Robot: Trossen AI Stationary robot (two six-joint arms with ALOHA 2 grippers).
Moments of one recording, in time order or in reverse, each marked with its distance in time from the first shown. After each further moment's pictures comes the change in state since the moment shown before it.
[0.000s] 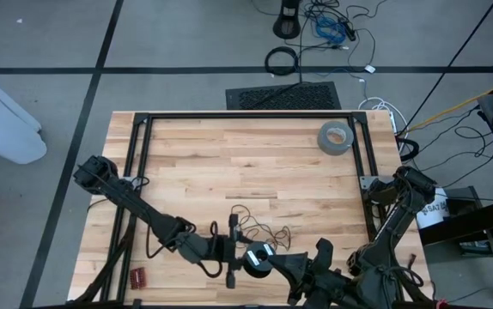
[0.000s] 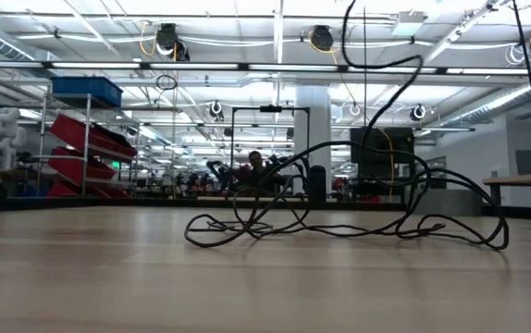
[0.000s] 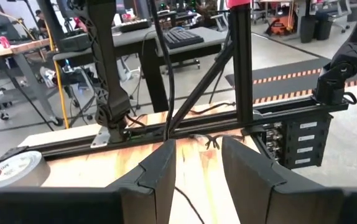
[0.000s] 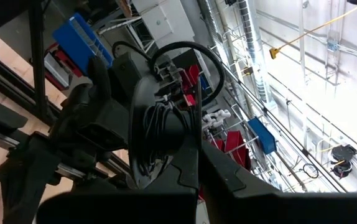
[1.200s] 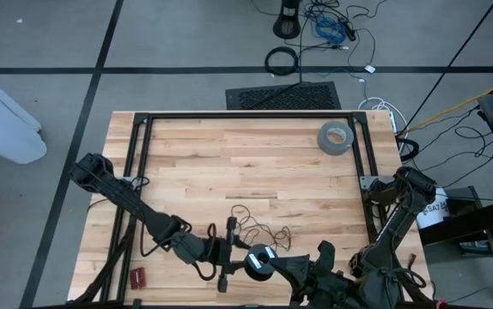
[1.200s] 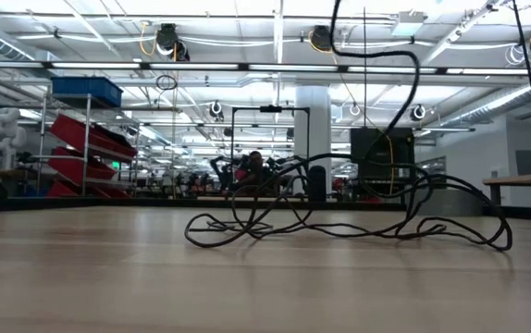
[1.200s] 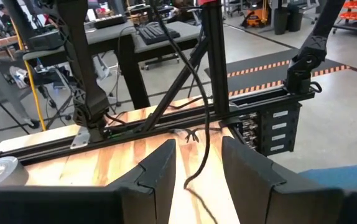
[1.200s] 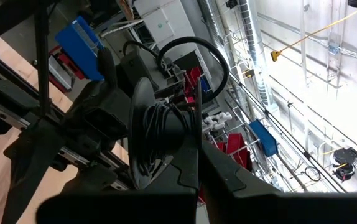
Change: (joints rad) left arm -0.013 -0.047 -0.001 -0.091 0.084 -0.004; right arm 0.011 0.000 0.000 0.000 0.001 0.000
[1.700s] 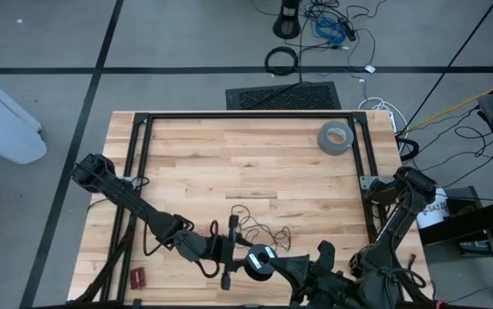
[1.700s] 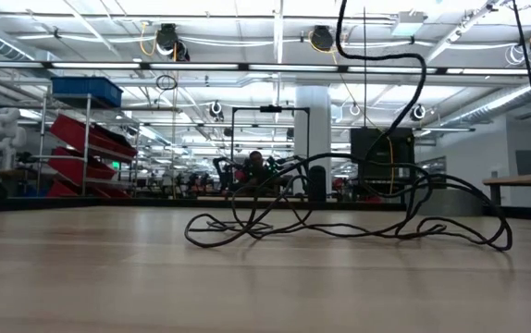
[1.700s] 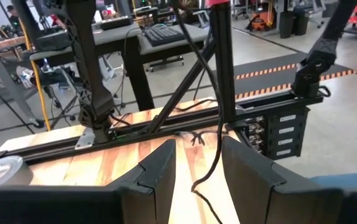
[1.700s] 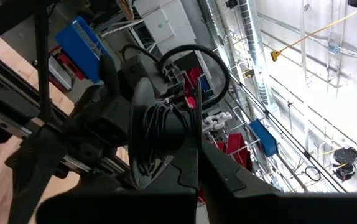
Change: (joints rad) left arm 0.016 0.015 0.000 0.030 0.002 0.001; right arm 0.000 0.000 0.000 0.000 0.000 0.002
